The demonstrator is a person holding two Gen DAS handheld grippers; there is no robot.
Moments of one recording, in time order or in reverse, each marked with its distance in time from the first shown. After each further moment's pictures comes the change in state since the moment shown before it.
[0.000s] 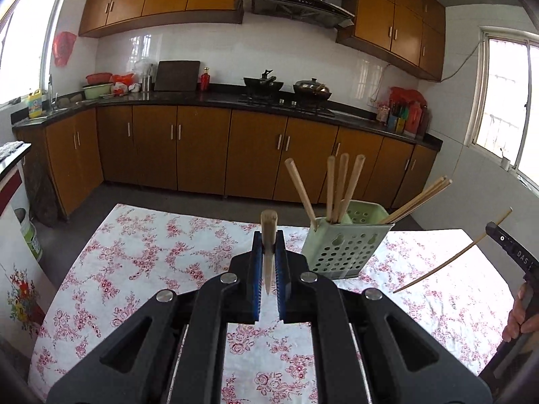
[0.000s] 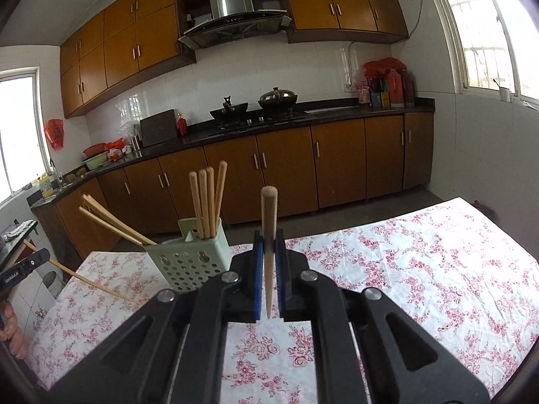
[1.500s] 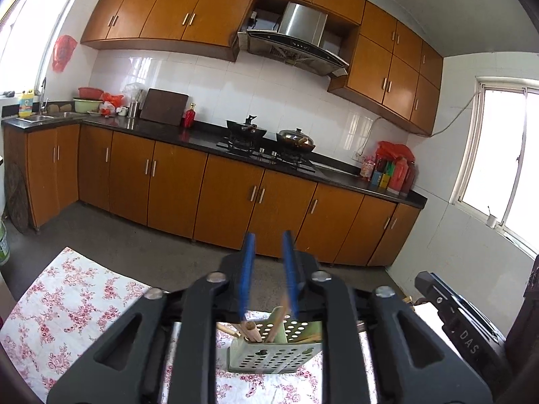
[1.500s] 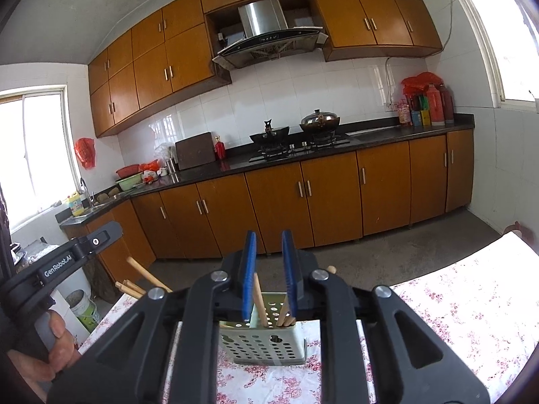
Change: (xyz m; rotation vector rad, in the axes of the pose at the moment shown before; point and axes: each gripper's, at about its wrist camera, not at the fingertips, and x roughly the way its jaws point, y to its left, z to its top) left arm 0.042 -0.058 0.078 -0.122 -0.193 -0.063; right arm 0.054 0.069 0.075 0.001 -0.093 0.153
